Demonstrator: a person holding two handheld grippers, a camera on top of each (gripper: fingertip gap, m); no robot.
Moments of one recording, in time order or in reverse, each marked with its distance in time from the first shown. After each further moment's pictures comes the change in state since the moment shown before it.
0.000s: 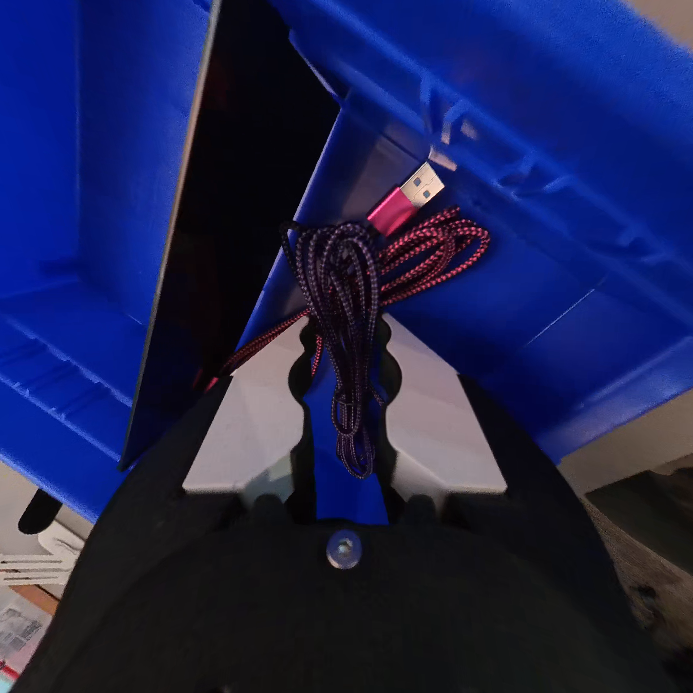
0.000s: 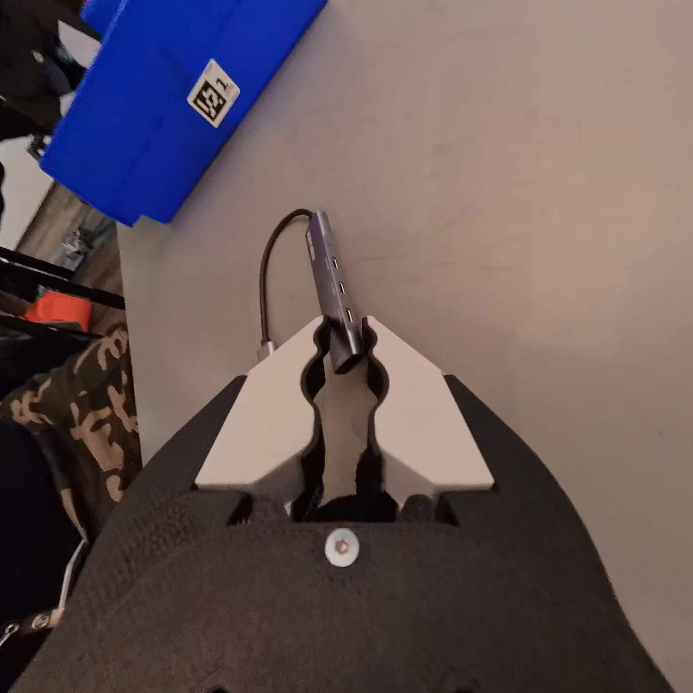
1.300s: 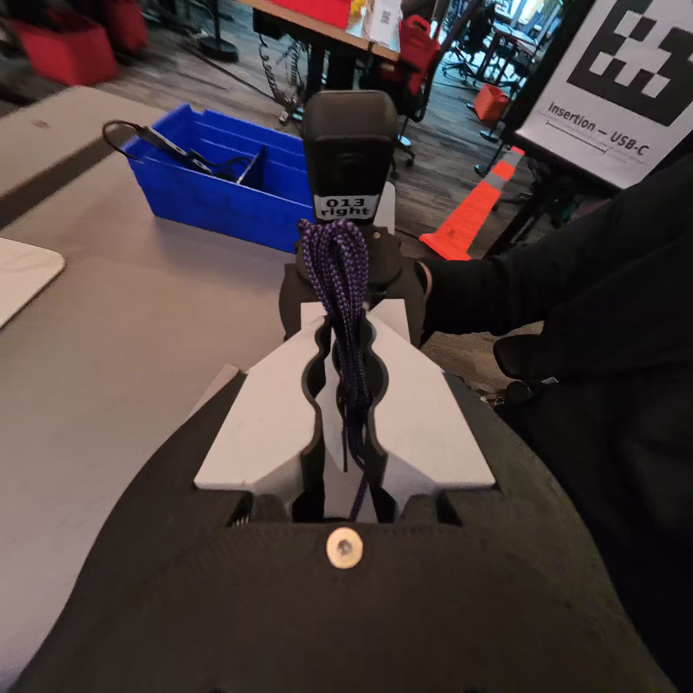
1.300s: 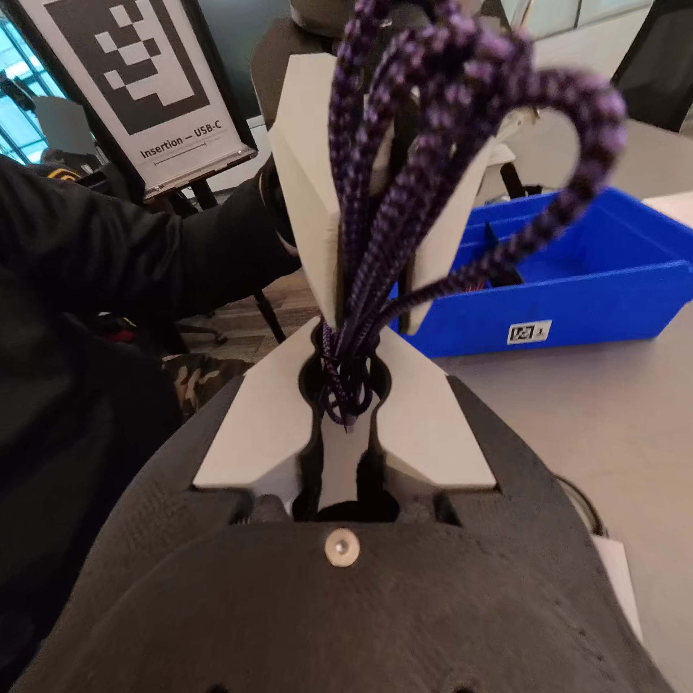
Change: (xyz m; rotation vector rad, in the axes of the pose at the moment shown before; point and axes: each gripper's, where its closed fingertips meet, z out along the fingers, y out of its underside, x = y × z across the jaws) left arm 0.143 -0.234 -0.258 1.041 0.779 0.099; right arm -0.242 -0.064 -0.019 0.276 -0.476 -0.547
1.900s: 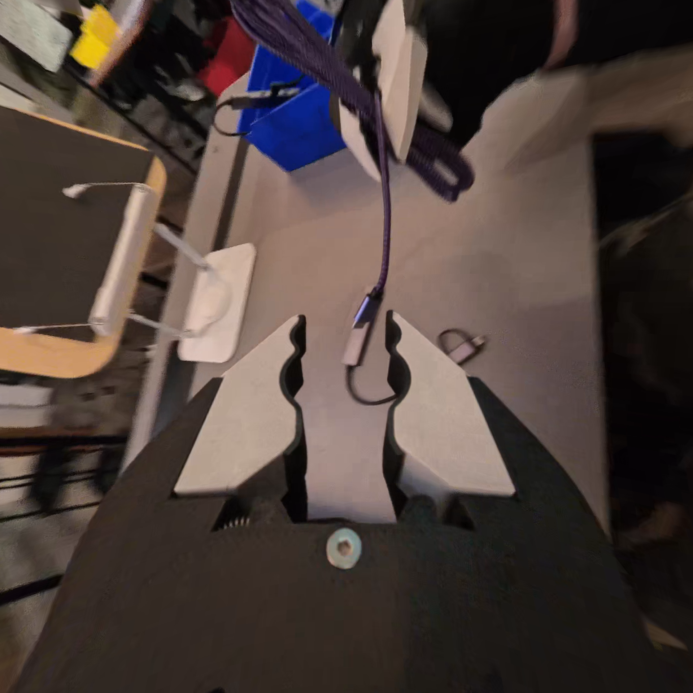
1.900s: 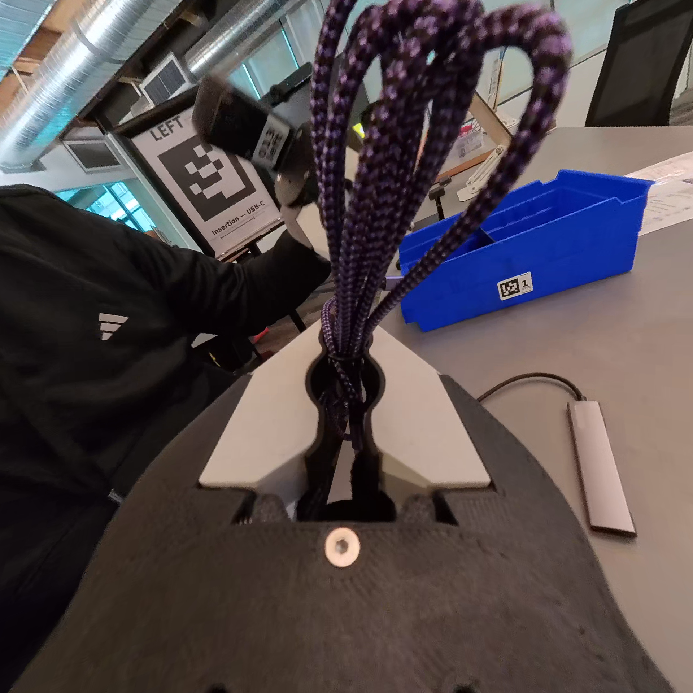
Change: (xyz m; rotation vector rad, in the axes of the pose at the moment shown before) left arm -0.029 0.052 -0.010 -0.317 -0.468 0.665; right arm 0.004 0.021 -0.119 0.186 -0.057 0.196
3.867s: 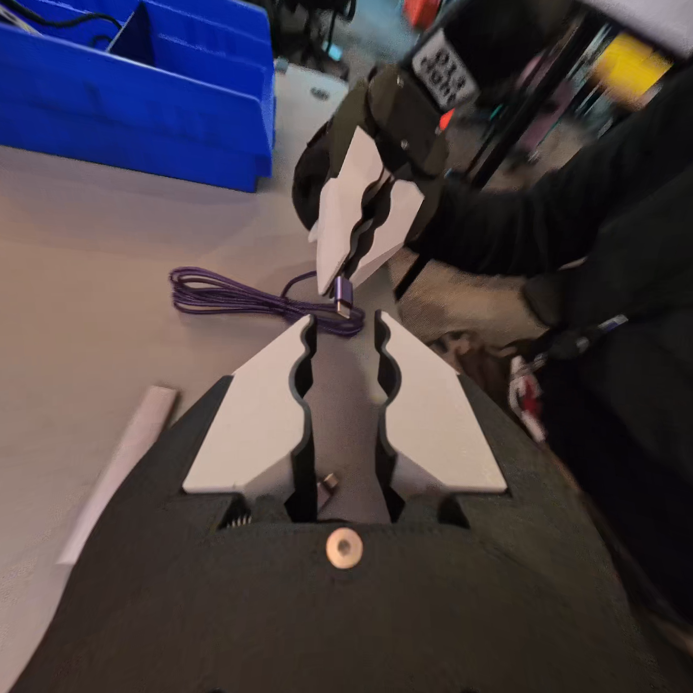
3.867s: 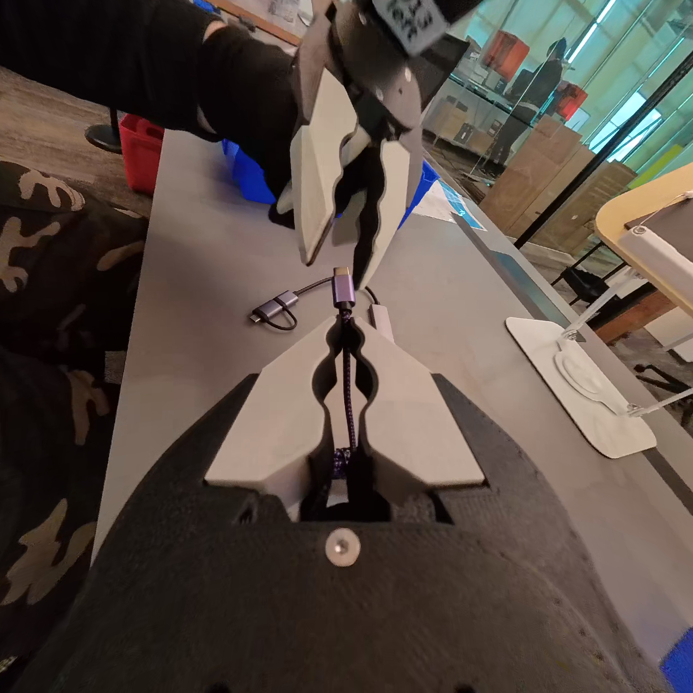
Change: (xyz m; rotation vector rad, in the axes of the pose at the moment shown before) left arm 0.069 -0.040 0.095 0.258 0.704 -0.558; right arm 0.027 0.070 -0.042 -0.296 0.628 -0.738
